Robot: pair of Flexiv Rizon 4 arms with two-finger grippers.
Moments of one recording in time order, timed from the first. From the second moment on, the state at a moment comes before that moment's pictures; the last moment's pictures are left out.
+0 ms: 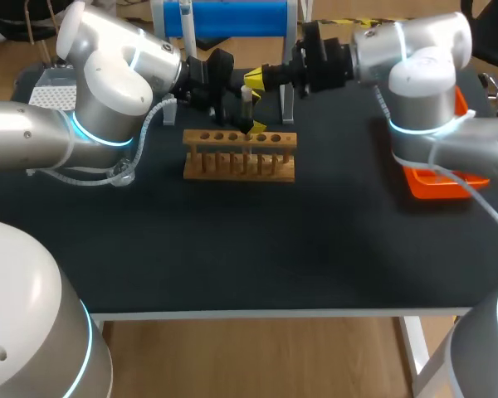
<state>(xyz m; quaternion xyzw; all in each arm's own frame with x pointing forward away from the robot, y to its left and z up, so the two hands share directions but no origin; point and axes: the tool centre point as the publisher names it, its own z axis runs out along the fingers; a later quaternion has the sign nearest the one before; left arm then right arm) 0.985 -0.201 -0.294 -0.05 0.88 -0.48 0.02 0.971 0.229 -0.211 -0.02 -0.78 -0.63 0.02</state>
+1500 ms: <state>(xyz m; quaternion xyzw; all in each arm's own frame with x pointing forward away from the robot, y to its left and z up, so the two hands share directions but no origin) 0.985 -0.202 -0.294 -0.05 0.88 -0.48 0.02 0.981 0.232 -0.222 -0.03 -0.76 -0.64 0.05</state>
